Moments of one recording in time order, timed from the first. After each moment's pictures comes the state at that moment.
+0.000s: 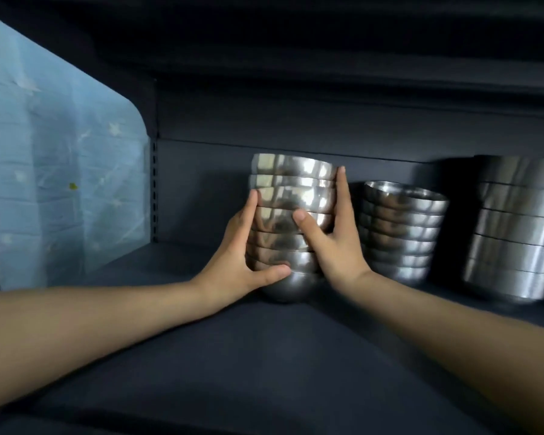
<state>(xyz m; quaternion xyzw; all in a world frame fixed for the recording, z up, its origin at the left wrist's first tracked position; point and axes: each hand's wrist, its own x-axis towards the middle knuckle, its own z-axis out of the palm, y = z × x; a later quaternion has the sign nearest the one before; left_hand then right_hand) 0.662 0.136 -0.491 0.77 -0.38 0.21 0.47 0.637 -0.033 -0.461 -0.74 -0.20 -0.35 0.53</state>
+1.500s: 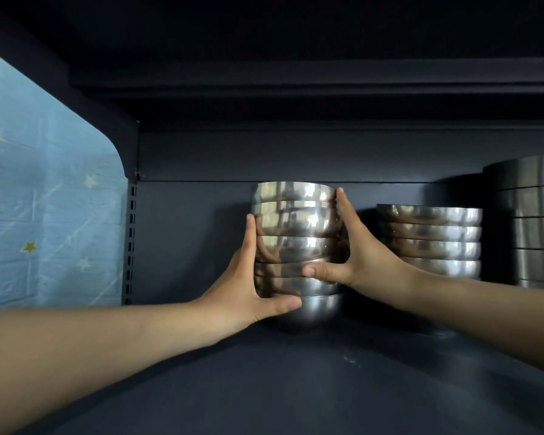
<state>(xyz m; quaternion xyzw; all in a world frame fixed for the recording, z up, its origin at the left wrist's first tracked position) 0.730 0.128 -0.489 0.79 -0.39 0.18 0.43 0.669 -0.067 -0.447 -0.87 -0.19 -0.29 0.34</state>
